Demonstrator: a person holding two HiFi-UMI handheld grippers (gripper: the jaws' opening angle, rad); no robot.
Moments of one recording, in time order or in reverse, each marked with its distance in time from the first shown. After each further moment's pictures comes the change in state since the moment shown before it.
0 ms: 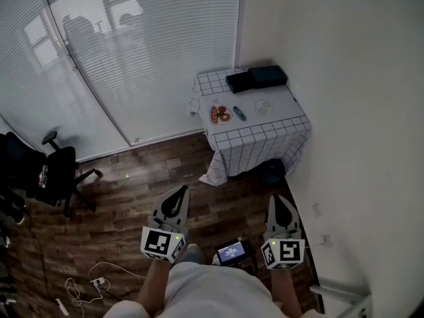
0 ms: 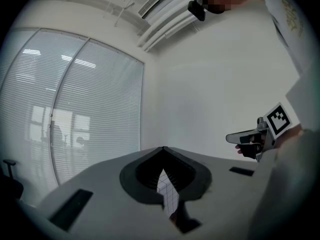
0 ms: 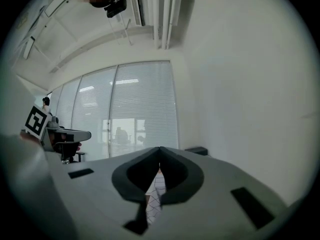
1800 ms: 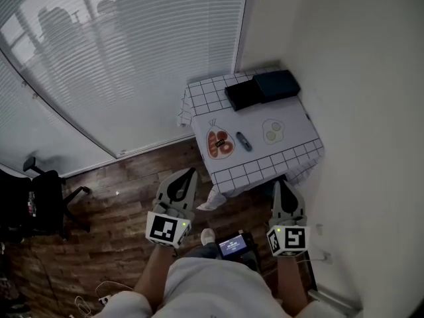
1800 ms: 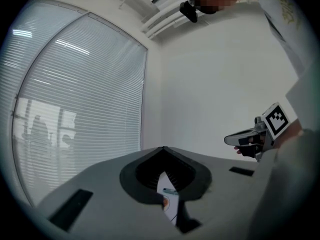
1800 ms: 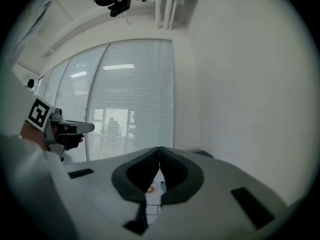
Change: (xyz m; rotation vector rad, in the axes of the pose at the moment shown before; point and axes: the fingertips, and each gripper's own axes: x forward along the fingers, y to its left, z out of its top) left arm 0.285 0.157 -0.025 -0.006 -0.012 -0.103; right arm 0.301 -0.068 -0.015 -0.083 0.068 -0.053
